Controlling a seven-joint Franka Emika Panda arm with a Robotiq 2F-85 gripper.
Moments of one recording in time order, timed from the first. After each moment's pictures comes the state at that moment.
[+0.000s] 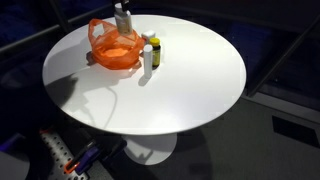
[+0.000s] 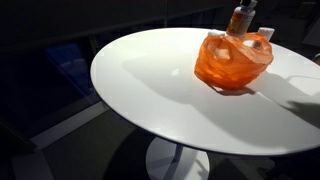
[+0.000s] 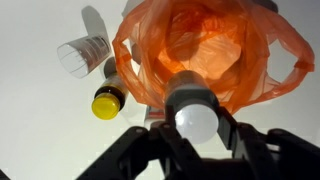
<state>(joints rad) 0.08 -0.11 0.05 -2.17 0.00 2.12 0.09</state>
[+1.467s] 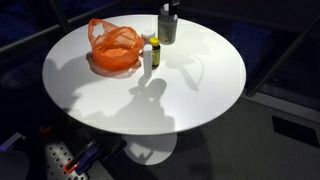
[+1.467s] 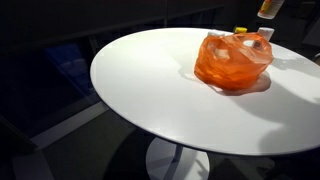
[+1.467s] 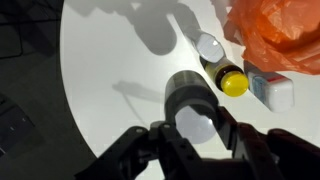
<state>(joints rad) -0.11 -0.08 -0.11 -2.06 -0.01 2.05 0.08</state>
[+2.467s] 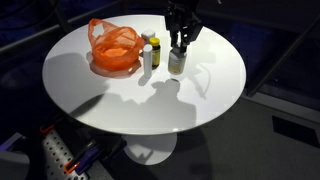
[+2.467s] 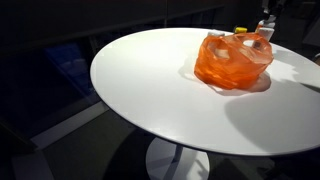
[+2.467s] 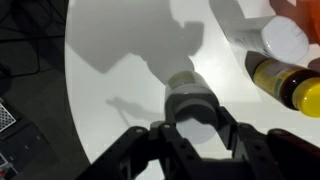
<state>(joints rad) -0.13 0.13 -0.14 -2.04 -0.05 2.15 0.09</state>
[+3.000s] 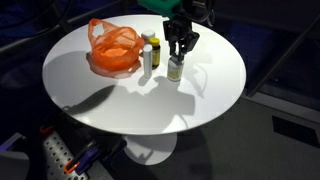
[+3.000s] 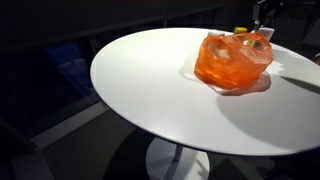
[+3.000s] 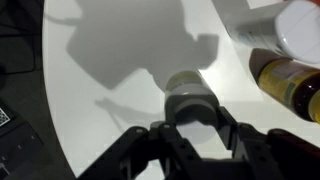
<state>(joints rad) -0.12 0.21 -0.14 -2.04 -0.05 2.22 0.10</state>
